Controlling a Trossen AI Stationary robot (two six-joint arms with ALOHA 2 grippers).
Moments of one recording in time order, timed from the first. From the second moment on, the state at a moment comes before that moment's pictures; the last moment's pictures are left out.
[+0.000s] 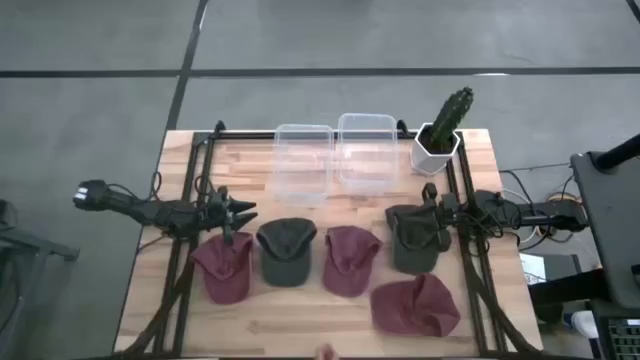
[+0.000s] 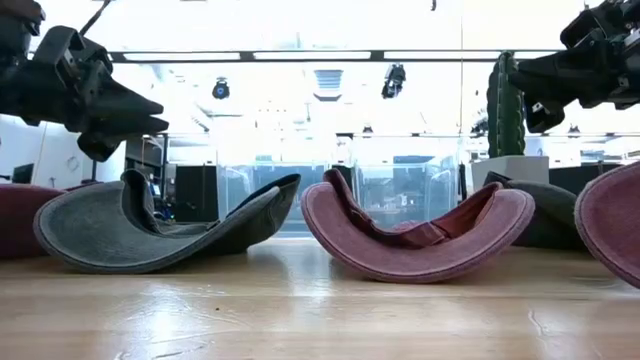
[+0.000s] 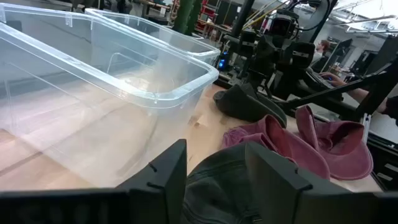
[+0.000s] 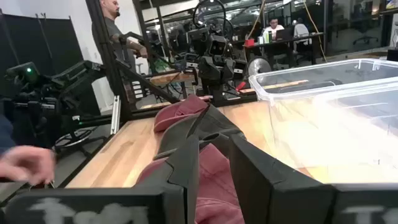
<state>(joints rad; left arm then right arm) -0.26 0.25 0.01 0.07 -0.52 -0.40 0.04 0.08 0.01 0.11 -0.03 0.21</state>
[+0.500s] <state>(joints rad) -0.26 0.25 0.01 0.07 -0.52 -0.40 0.04 0.08 0.01 0.11 -0.03 0.21</state>
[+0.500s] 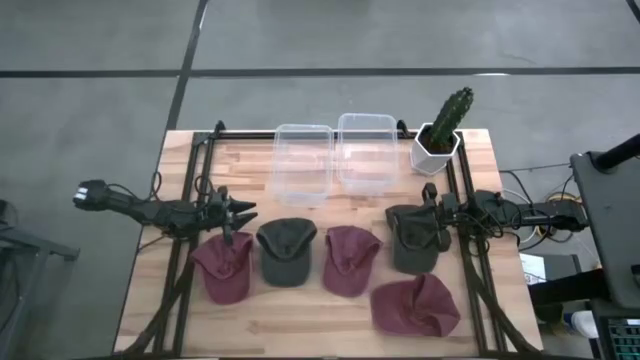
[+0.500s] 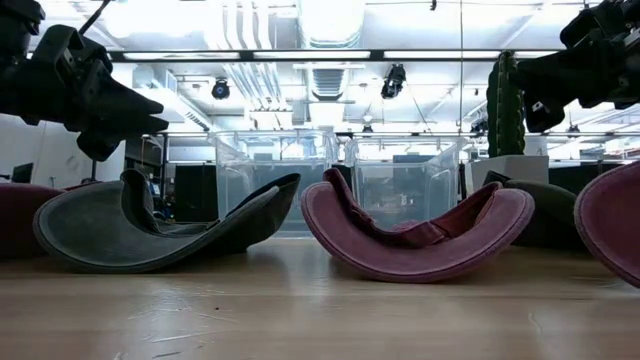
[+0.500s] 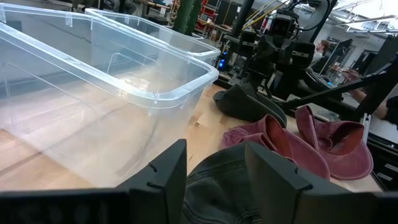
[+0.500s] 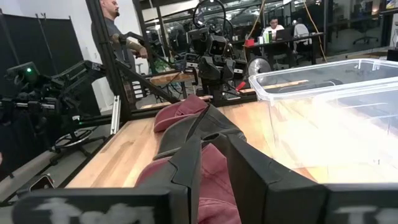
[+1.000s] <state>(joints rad) -0.26 0.25 0.01 0.07 -0.52 -0.40 0.04 0.08 0.01 0.11 -0.03 0.21</state>
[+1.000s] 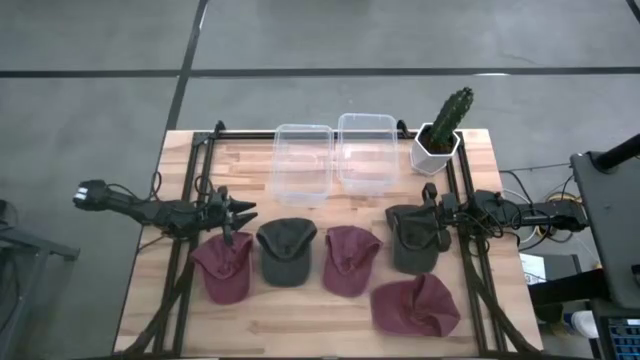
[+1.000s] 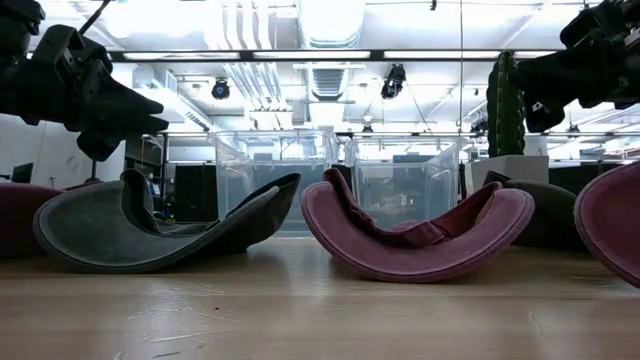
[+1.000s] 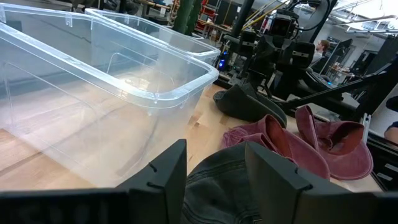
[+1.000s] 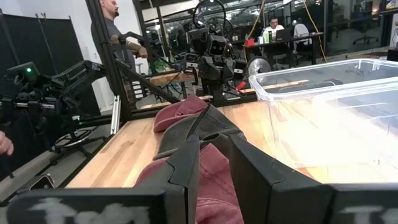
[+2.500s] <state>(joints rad) -0.26 0.25 0.01 0.07 -0.52 -0.40 0.04 0.08 0.03 0.41 -0.12 0.45</state>
